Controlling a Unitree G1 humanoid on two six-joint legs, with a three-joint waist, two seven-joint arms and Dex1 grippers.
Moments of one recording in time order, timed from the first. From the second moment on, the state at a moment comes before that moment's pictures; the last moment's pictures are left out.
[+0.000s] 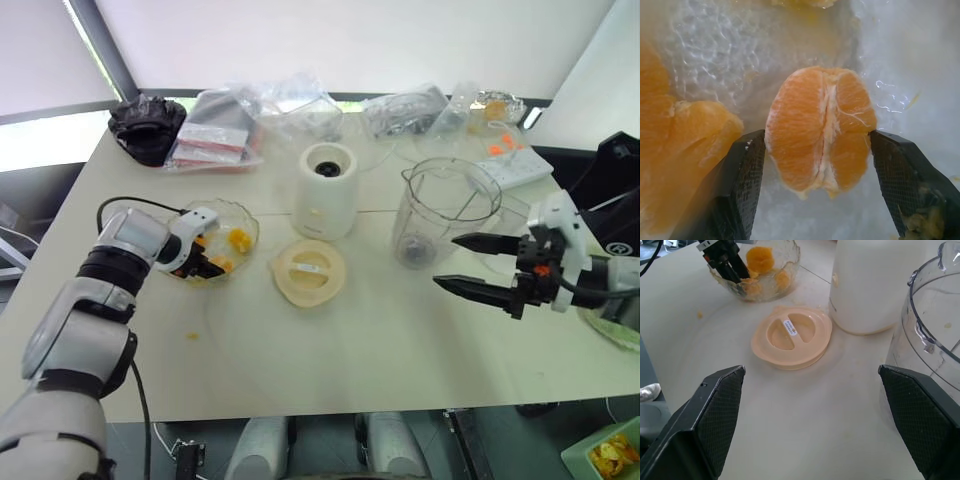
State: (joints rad) left arm -0.95 0.69 -0.42 0.72 0.03 0.94 -1.14; right arm -0.11 -1.03 -0.37 -0.47 0.89 0.84 0.87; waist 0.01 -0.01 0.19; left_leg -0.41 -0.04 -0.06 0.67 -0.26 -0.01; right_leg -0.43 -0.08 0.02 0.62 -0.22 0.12
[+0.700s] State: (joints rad) left arm -0.95 0.65 -0.38 0.73 0.03 0.92 -1.09; right arm -0.13 -1.03 -0.36 -0.47 0.89 0.84 0.86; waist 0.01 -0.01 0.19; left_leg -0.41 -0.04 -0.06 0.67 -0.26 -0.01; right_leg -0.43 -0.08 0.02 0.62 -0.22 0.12
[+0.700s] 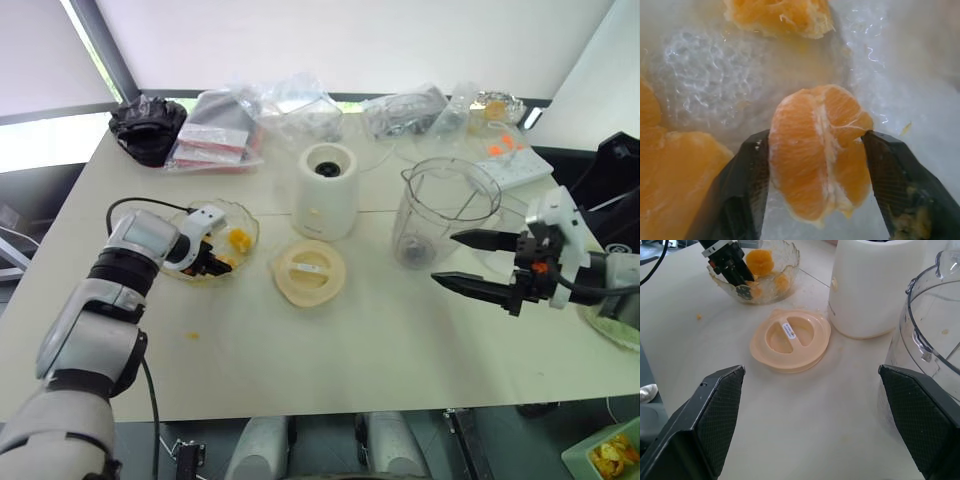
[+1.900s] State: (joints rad) left arm -0.92 0.71 -0.11 0.54 -0.14 1.17 -0.98; right arm -0.18 -0.98 -0.28 -0.45 0.82 0.82 0.87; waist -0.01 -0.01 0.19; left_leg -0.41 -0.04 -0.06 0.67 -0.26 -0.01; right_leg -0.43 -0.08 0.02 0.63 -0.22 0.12
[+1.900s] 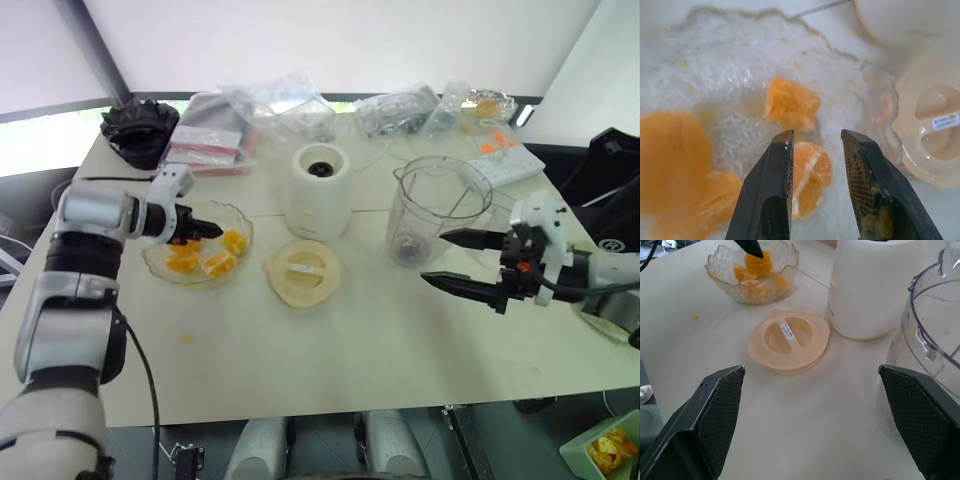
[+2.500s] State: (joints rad) left arm -0.96 0.68 -0.27 0.67 -0.07 1.01 -0.98; right arm -0.17 -0.96 -0.28 -0.45 0.81 0.81 0.87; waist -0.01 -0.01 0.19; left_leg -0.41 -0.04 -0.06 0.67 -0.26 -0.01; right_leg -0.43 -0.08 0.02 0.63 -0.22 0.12
